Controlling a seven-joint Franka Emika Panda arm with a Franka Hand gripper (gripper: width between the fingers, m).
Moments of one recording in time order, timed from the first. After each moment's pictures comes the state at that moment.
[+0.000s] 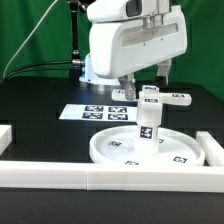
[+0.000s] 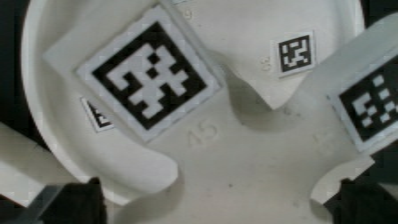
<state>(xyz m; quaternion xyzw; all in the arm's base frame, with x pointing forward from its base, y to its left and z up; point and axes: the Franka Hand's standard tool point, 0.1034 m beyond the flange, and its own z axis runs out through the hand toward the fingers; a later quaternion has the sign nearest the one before) 0.563 0.033 0.111 -0.93 -0.37 -0.02 0.07</state>
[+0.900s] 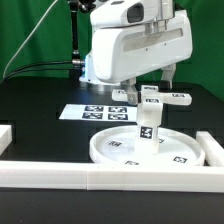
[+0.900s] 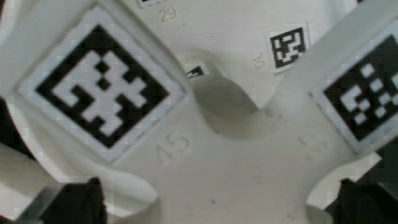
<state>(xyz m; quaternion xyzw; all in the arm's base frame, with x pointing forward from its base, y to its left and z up) 0.560 0.034 0.101 -0.93 -0.35 -0.03 0.06</state>
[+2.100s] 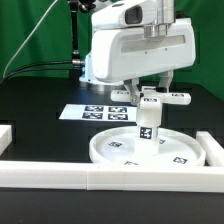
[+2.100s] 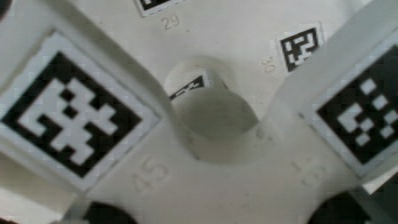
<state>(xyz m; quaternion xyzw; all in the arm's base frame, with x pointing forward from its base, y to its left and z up) 0.559 0.037 0.096 -0.95 -0.30 -0.04 0.04</state>
